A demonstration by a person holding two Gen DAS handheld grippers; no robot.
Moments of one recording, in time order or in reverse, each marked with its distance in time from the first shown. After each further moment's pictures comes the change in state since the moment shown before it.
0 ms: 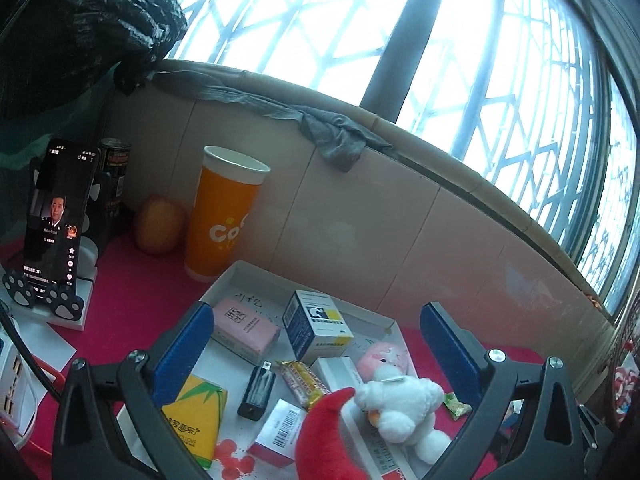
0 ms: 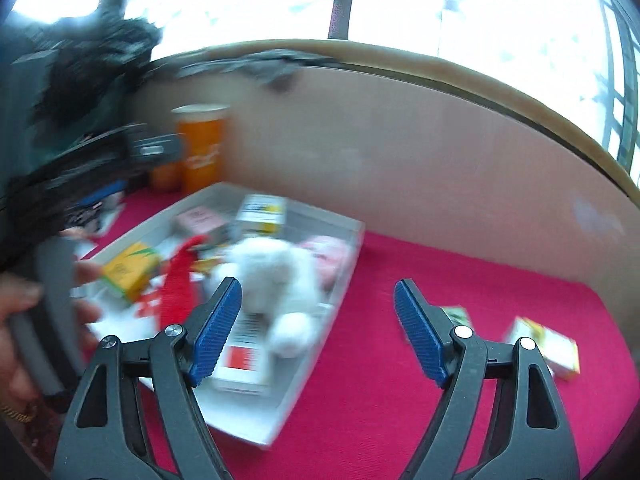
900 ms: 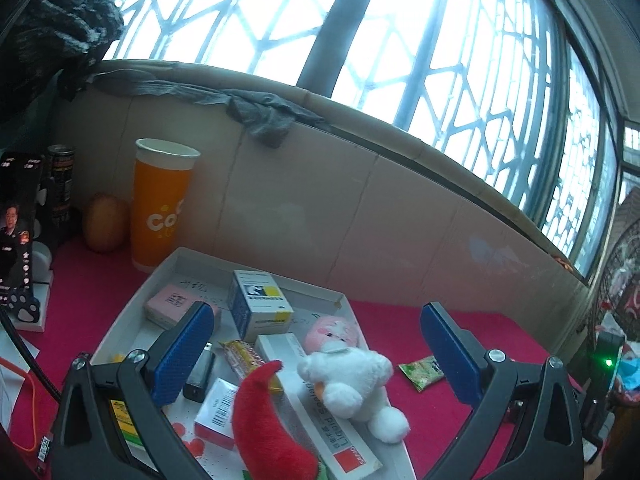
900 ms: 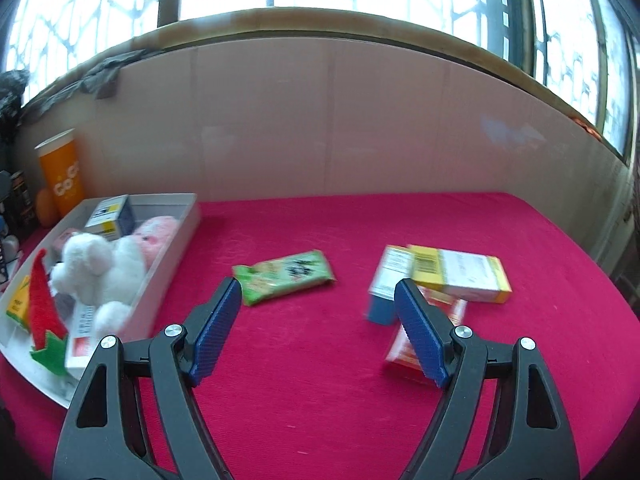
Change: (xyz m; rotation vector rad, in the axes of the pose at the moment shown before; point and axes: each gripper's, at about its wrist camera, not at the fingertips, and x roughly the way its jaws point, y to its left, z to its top) left arm 0.002 -0.039 -0.013 0.107 0.063 -0.152; right arm 0.005 -0.113 -0.040 0.270 0.083 -0.285
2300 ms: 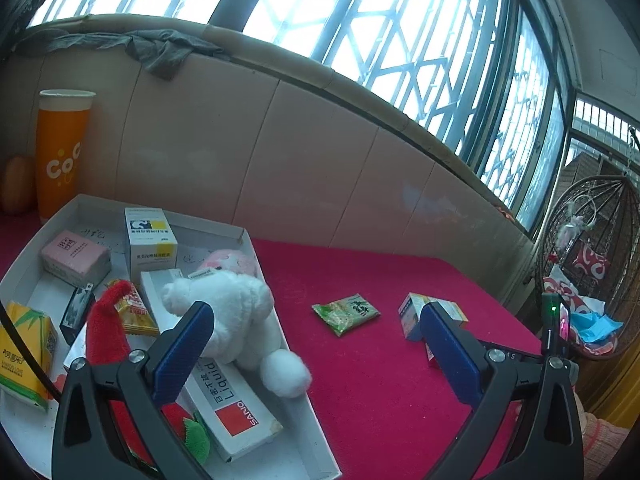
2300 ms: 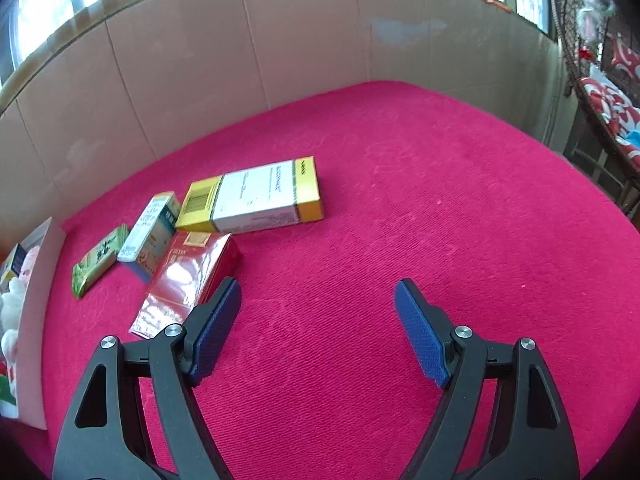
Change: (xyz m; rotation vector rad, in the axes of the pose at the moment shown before) left arm 0.029 -0.051 -0.042 0.052 0.168 -0.234; right arm 0.031 -0.161 -0.037 0.327 0.237 -0.167
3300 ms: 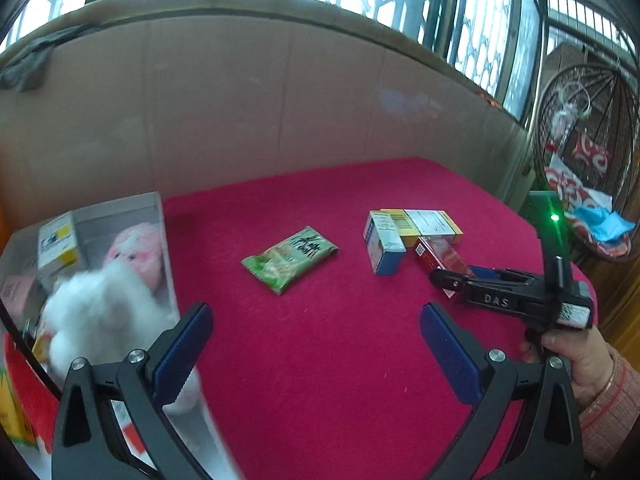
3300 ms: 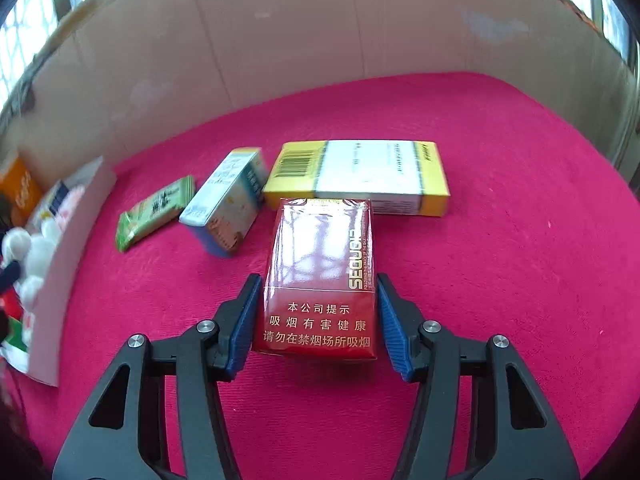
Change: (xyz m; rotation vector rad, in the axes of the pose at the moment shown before) left arm 0.079 -0.088 -0.006 0.264 0.326 -0.003; right arm 0.012 0.029 -0.003 -0.155 0.095 0.233
